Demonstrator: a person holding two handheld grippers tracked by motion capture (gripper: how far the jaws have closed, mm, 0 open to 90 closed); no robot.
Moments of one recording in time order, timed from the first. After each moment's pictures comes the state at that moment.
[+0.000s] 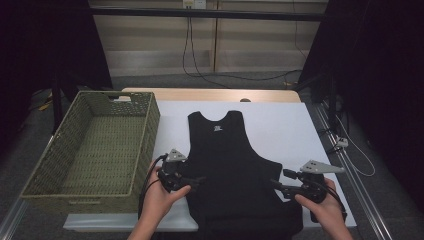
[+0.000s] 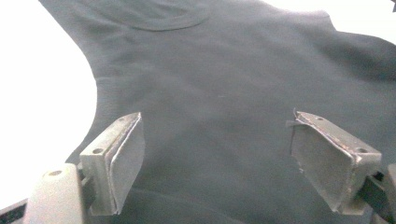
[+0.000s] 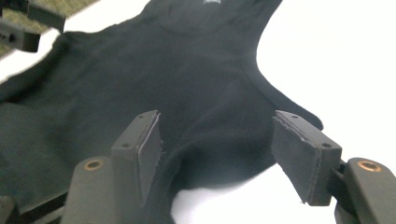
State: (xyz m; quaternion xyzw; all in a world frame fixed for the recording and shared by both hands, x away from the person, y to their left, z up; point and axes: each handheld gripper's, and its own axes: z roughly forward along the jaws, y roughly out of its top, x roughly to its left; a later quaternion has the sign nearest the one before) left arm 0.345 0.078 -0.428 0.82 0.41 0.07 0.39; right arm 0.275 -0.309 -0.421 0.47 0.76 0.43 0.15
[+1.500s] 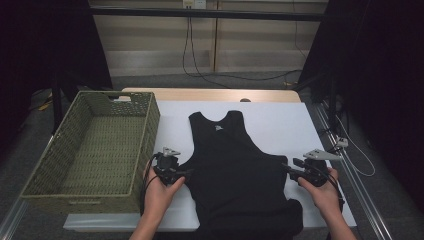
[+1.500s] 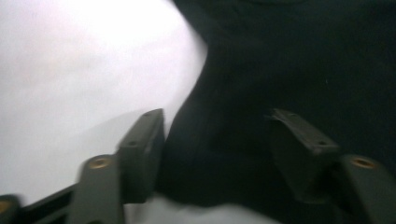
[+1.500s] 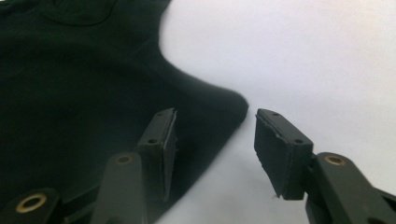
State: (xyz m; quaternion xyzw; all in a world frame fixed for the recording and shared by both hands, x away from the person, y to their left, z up) left arm 0.355 0.089 -0.444 0.80 0.48 0.10 0.34; right arm 0.313 -0.345 -0.445 0.53 0.73 0.36 0.23
